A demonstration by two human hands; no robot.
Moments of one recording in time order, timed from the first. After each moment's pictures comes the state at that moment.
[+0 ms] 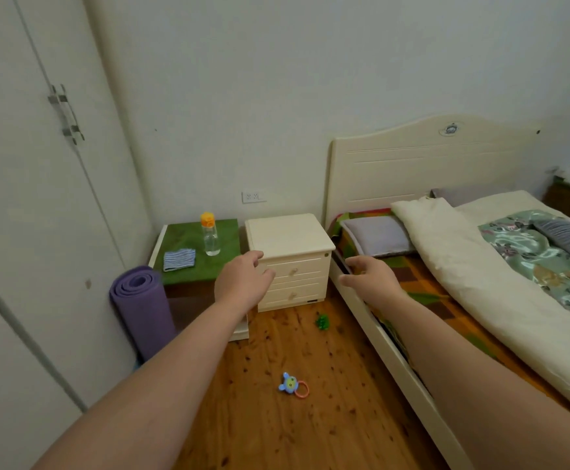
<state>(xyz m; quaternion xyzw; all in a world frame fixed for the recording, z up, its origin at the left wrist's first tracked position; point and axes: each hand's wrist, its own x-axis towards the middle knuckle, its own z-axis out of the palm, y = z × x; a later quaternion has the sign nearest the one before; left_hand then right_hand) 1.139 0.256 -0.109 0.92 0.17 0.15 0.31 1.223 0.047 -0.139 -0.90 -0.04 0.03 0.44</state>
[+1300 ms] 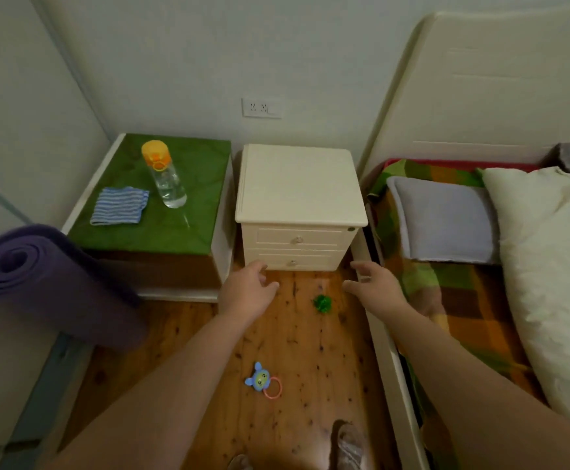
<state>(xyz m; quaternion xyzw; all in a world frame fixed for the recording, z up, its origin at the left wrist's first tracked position) 1.555 0.294 -0.318 0.88 0.31 -0.02 0.37 1.655 0.098 -0.312 -0.89 -0.04 0.22 0.39</state>
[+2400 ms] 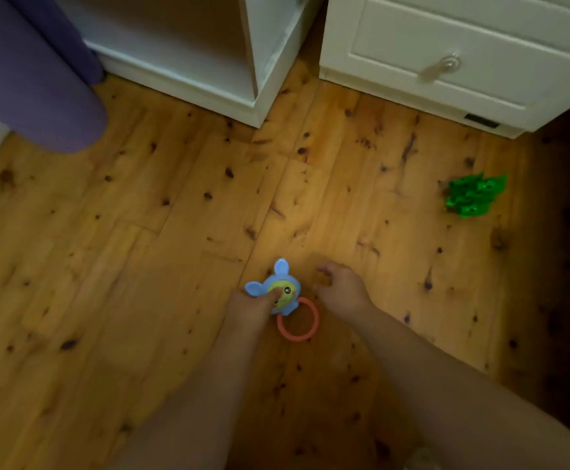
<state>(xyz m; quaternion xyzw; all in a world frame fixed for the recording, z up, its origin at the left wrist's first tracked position) 1.493 0.237 -1.013 0.48 0.70 -0.05 0.52 1.626 0.157 -1.002 -0.85 -0.24 0.44 0.17</state>
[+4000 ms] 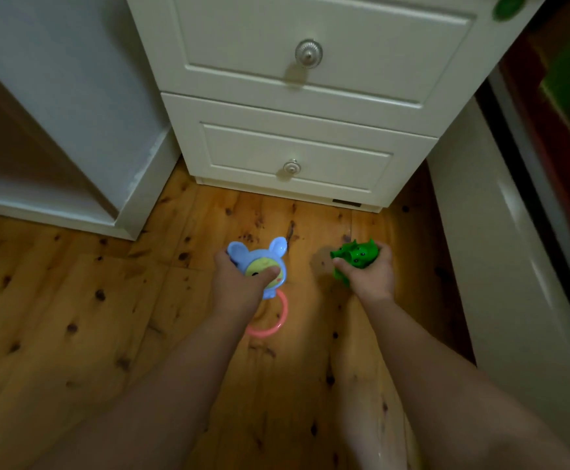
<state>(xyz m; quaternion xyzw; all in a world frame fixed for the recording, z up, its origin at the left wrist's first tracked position) 1.740 0.242 -0.953 0.62 0.47 0.15 0.61 1.884 0.096 -1.000 -0.88 0.01 0.15 0.45</state>
